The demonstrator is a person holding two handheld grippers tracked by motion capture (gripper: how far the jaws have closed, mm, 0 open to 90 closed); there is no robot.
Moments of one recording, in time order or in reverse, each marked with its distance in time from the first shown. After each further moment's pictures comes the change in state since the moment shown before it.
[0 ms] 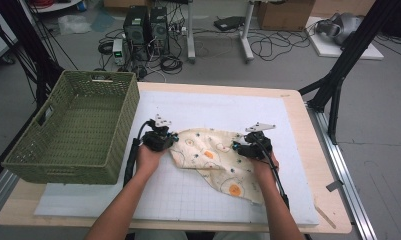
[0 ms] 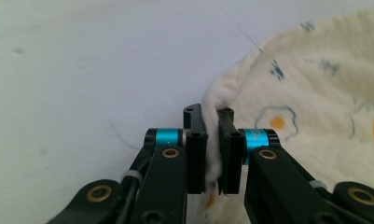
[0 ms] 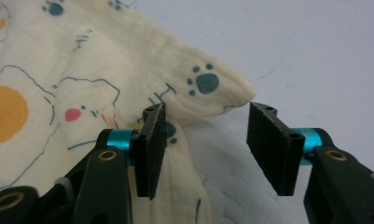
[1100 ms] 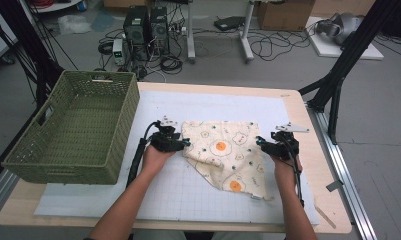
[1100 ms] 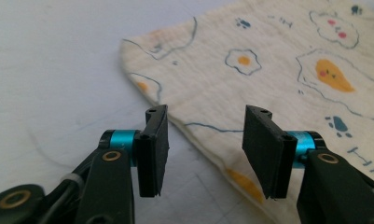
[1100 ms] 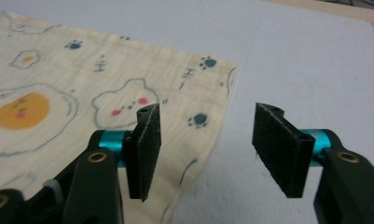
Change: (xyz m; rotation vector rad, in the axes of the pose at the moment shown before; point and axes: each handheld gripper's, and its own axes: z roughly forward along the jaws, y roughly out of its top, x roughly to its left) left arm -0.027 -0.007 0.029 0.107 -0.156 0.035; right arm -0.047 -0.022 -0.057 -0.109 -0.133 0.123
